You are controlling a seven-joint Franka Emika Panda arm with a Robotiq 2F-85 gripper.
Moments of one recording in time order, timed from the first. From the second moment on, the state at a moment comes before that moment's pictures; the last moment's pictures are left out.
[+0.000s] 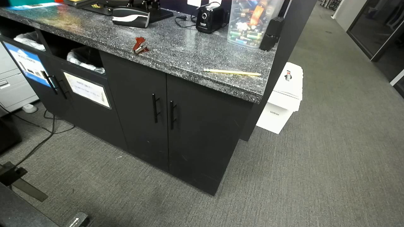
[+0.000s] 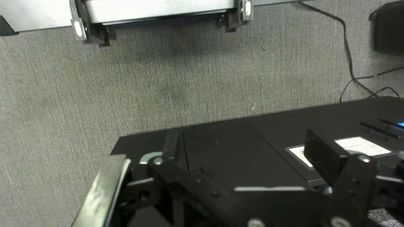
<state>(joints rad) 0.04 -0.17 0.02 -2.37 0.13 2.15 0.05</state>
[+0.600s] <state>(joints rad) 0.06 0.42 0.02 -2.25 -0.01 2.73 0.18</state>
